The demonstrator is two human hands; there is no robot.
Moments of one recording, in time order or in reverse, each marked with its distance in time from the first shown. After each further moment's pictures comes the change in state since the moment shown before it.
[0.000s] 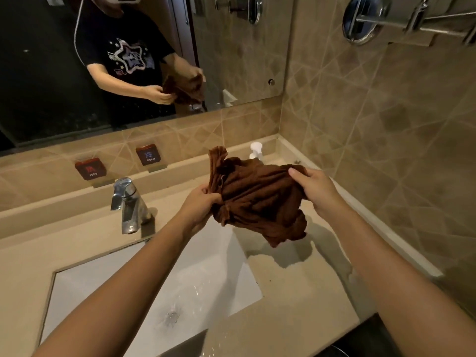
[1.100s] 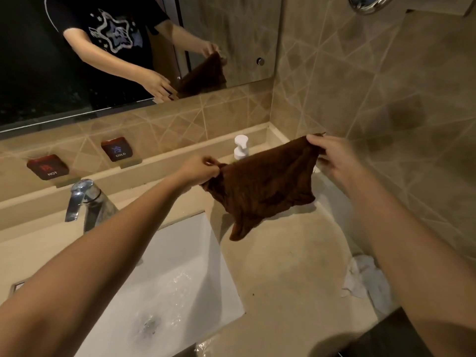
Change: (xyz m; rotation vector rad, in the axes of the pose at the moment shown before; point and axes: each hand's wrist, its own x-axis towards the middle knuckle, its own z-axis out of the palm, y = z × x) left_hand 0.123 0.024 0.024 0.682 -0.023 -0.029; right_hand 0.109 -0.002 -0.071 0.108 0.123 0.153
